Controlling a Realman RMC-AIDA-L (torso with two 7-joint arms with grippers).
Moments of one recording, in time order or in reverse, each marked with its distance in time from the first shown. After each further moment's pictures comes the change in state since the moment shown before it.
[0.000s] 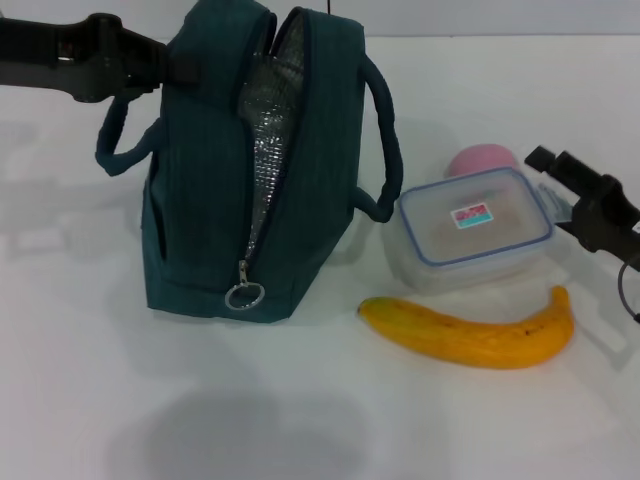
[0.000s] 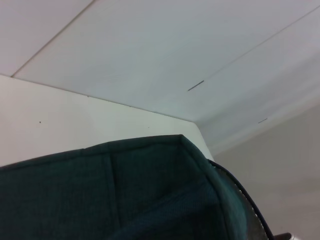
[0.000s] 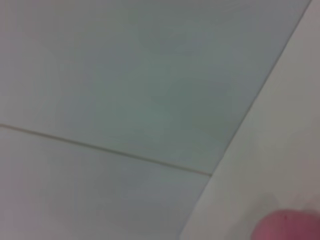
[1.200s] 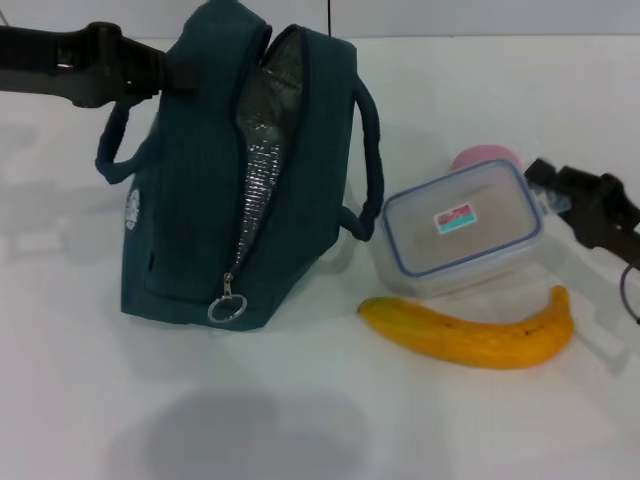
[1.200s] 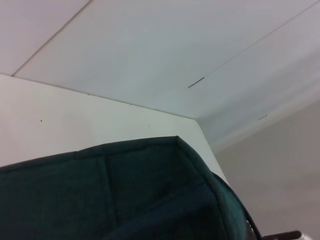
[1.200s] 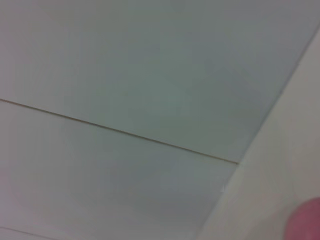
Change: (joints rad) left arm 0.007 -0.003 0.001 0.000 0.003 0.003 0.024; right arm -0.018 0.001 -0.029 -0.018 0.017 -0.080 -0.019
